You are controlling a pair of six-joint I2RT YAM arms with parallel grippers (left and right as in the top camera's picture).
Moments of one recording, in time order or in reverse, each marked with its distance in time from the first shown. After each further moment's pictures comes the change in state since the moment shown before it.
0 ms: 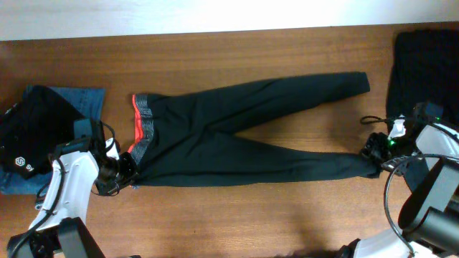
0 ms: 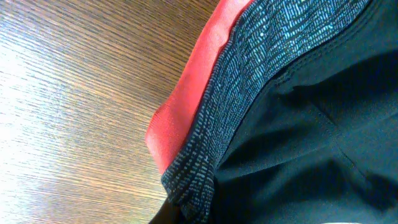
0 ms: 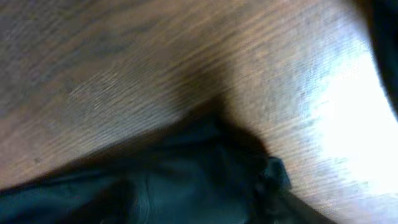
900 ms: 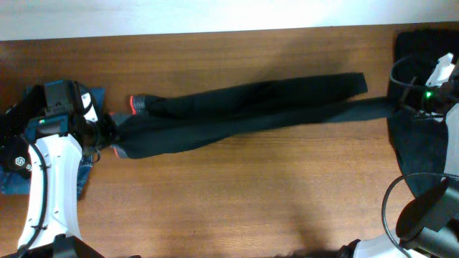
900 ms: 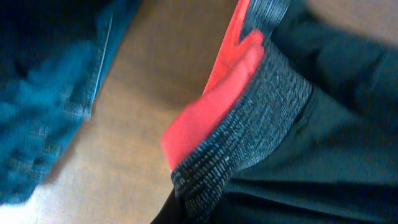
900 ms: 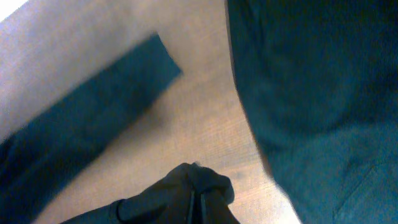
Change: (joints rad) left arm -0.005 -0.013 0.344 -0.005 -0.075 0.045; right arm 0.008 -0.060 0.427 0.014 -0.056 0.005
